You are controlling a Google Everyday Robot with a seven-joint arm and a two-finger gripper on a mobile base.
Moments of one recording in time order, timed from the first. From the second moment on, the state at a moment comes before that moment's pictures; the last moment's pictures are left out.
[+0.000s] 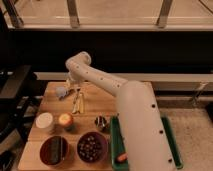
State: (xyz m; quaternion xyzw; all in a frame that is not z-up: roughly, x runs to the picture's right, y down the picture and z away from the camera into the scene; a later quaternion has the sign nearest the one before) arm -0.184 -0.027 0.941 -0.01 -0.25 -0.82 0.52
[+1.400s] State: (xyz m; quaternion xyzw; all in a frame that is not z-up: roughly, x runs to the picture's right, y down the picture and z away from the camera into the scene) arm -0.192 0.025 1.003 -0.13 -0.29 -0.79 0.53
